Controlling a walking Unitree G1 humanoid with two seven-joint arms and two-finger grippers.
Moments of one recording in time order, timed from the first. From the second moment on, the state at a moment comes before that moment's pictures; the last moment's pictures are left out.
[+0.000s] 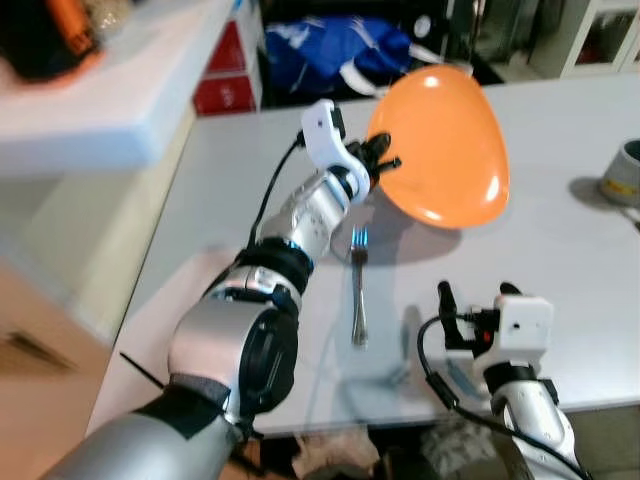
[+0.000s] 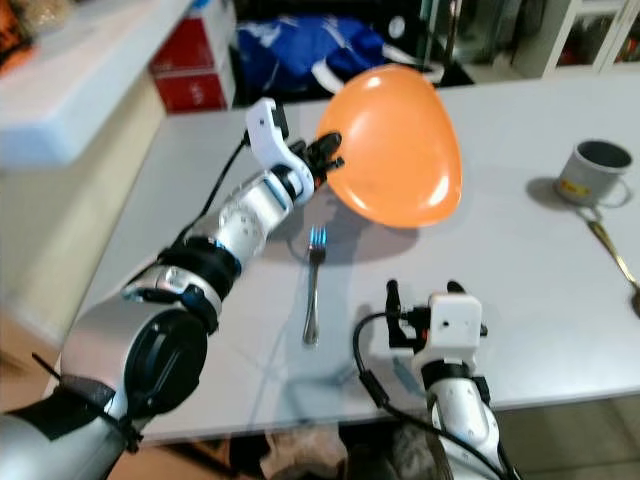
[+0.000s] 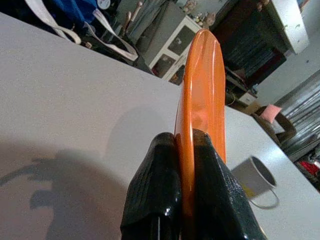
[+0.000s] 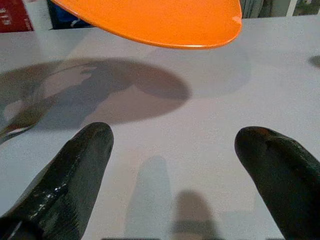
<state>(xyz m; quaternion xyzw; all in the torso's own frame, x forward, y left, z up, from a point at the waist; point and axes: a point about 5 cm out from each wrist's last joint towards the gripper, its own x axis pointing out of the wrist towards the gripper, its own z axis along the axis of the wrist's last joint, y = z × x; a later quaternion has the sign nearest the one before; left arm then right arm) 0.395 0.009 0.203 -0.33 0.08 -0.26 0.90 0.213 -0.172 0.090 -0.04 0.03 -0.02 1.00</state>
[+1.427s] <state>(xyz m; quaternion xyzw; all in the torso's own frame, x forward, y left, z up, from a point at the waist) 0.372 -0.020 0.224 -0.16 0.03 -0.41 0.90 0.213 -0.167 0.086 -0.03 0.04 -0.02 1.00</state>
